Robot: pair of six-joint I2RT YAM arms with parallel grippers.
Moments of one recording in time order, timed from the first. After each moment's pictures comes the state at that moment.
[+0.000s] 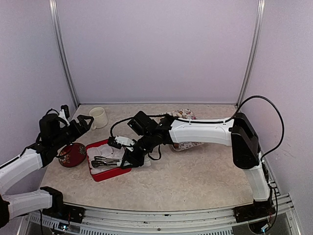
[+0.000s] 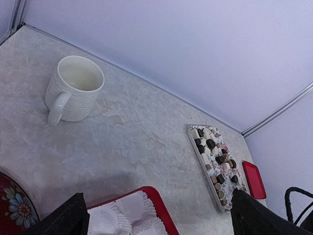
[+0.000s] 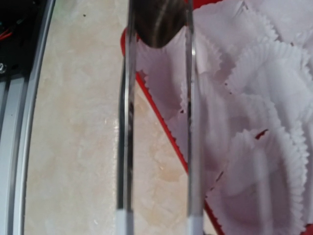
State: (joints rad) left arm -0.18 0.90 0.48 0.16 0.16 -0.65; right arm 1.08 2.23 1.87 -0.52 -0.48 -0.23
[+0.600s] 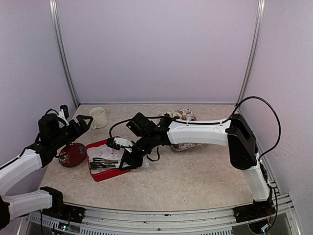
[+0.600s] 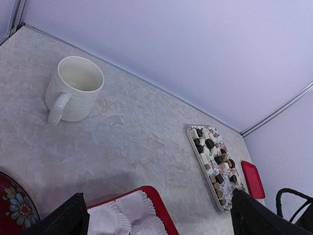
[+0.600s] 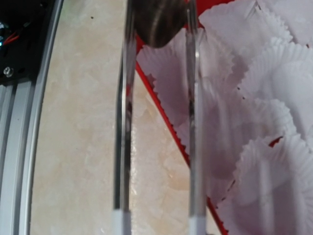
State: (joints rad) left arm -0.17 0.89 0.48 0.15 0.18 -0.65; right arm 1.09 2.26 1.89 -0.51 -0.52 -0.21
